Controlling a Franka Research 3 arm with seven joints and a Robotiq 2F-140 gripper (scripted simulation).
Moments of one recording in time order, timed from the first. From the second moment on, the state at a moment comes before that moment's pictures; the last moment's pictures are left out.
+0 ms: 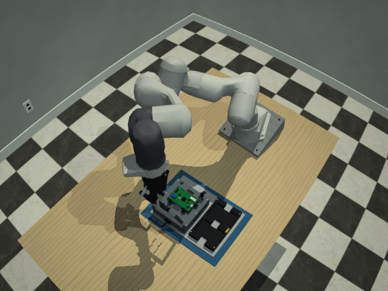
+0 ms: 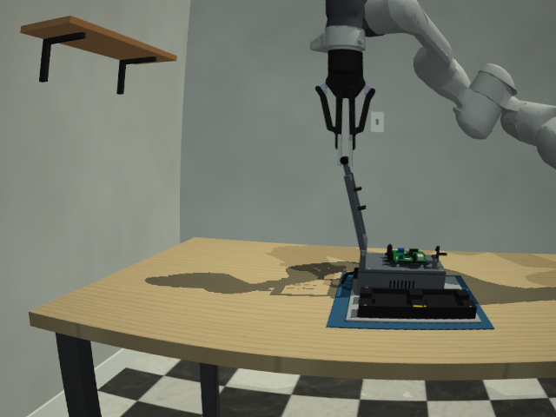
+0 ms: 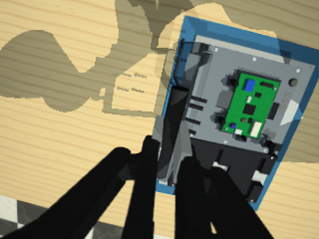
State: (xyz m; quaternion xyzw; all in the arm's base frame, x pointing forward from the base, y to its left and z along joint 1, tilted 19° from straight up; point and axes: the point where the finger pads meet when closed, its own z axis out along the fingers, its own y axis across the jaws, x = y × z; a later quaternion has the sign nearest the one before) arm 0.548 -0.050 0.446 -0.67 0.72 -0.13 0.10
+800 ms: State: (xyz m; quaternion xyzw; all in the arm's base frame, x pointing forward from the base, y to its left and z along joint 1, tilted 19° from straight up) arm 0.548 -0.050 0.446 -0.67 0.72 -0.13 0.11
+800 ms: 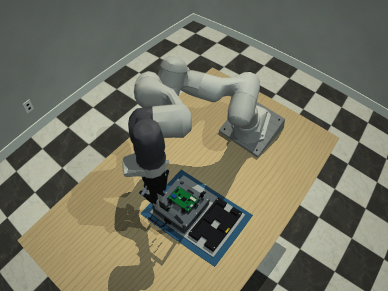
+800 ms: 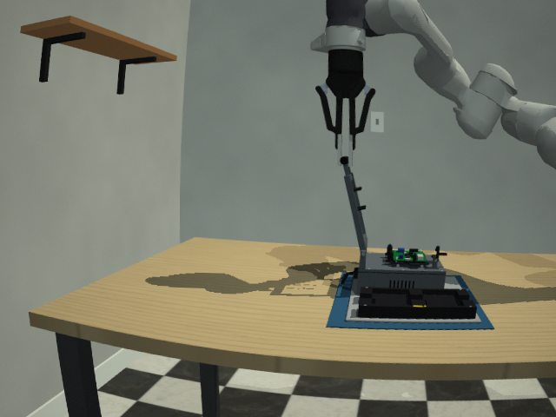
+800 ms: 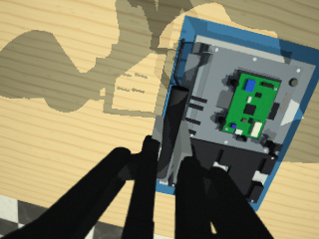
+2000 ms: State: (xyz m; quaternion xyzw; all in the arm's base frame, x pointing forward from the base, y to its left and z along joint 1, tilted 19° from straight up) arm 0.538 -0.049 0.445 -0.67 0.72 -0.13 0.11
